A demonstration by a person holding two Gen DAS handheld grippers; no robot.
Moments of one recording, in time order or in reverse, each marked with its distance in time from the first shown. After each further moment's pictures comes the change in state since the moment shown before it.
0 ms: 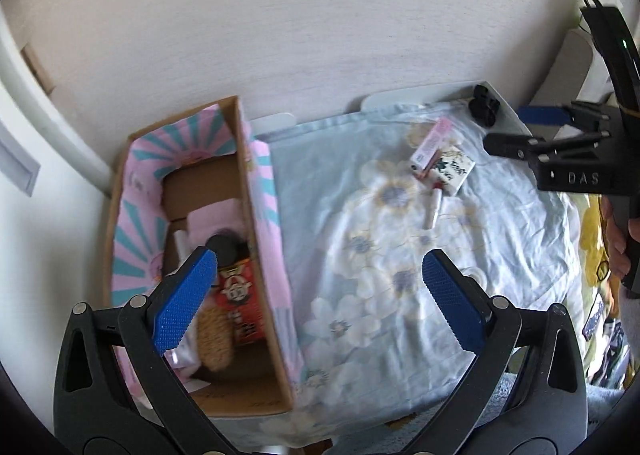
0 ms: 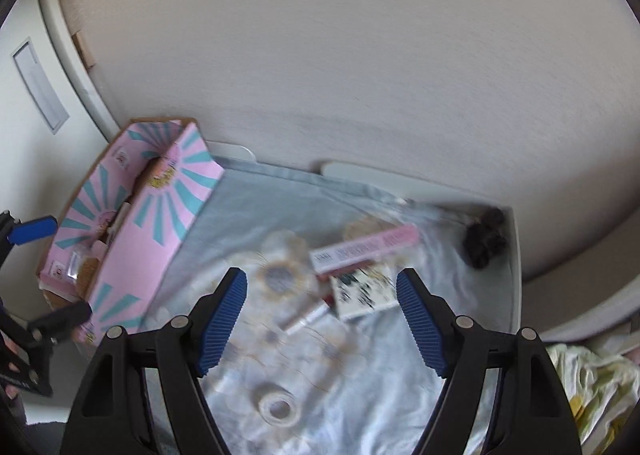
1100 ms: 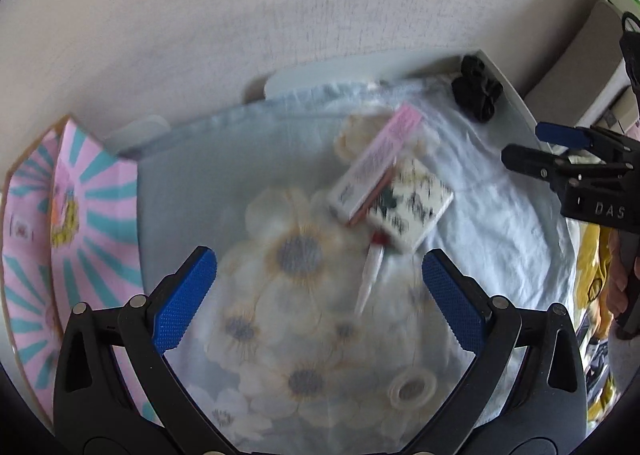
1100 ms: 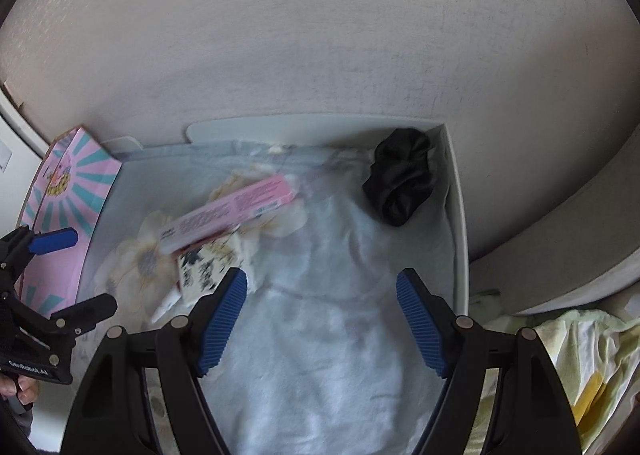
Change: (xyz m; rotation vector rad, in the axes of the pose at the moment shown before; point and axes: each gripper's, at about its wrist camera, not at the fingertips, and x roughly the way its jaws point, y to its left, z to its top) left arm 0.139 -0.097 0.070 0.016 0.130 -0.066; right arm 0.066 -0.135 -0.017 0.151 0.062 0.010
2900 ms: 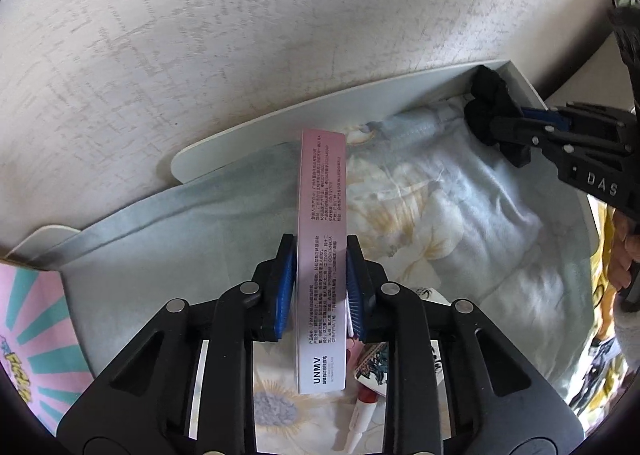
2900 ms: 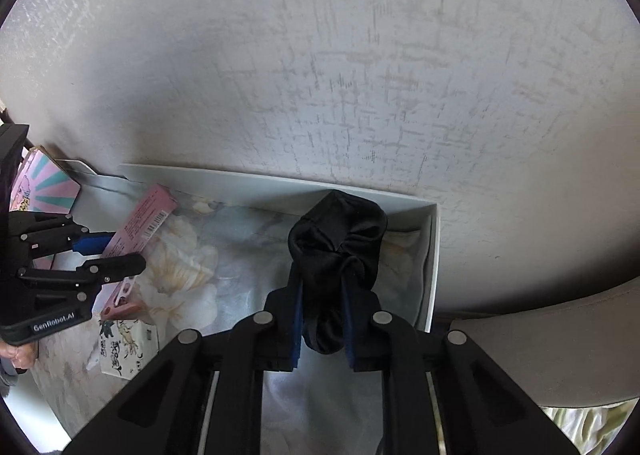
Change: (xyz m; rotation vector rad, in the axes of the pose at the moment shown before) left arm 0.085 0.006 0.072 0.067 0.054 -0.078; right arm 0.060 -0.037 0.043 -0.088 -0.011 0.043
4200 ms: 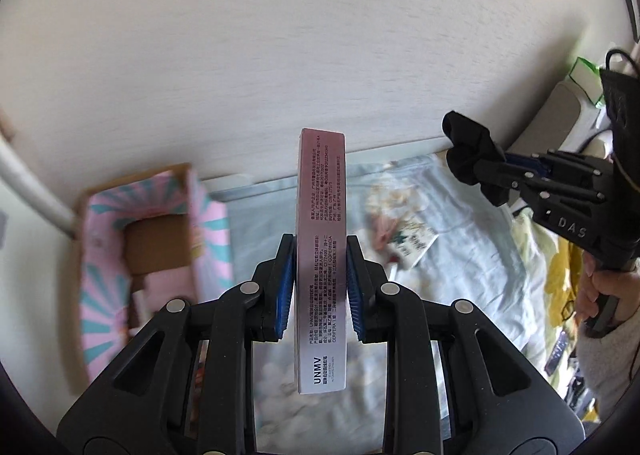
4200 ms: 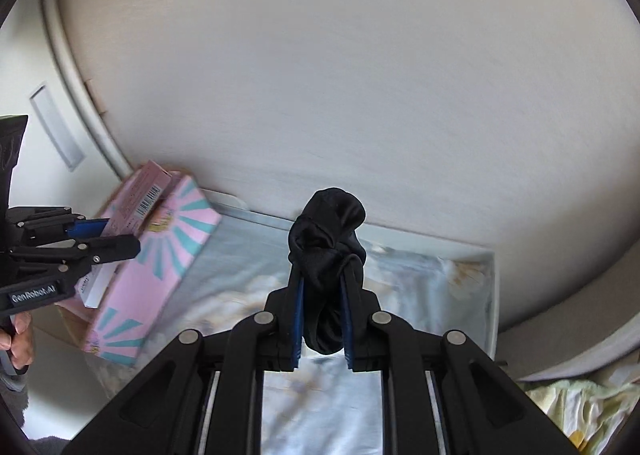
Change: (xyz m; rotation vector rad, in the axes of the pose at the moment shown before) left arm -0.230 0.057 -0.118 -0.101 -0.251 0.056; right arm -0.156 0.157 0.004 -0.097 -0.196 0.057
